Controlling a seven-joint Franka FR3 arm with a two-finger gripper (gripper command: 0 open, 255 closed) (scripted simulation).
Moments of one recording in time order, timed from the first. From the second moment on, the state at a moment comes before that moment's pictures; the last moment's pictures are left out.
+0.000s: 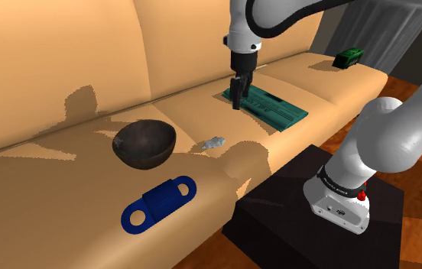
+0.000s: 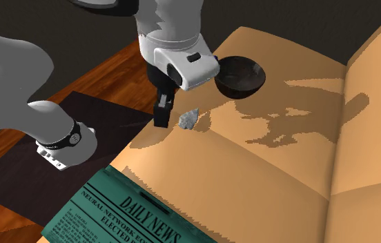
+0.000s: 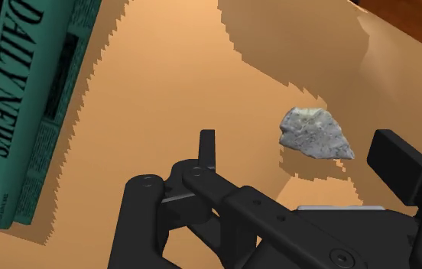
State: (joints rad) arm 0.13 -0.39 0.07 -2.42 0.09 1.88 -0.10
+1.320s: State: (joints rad) arm 0.23 -0.04 0.13 -2.46 0.18 2.22 -0.26
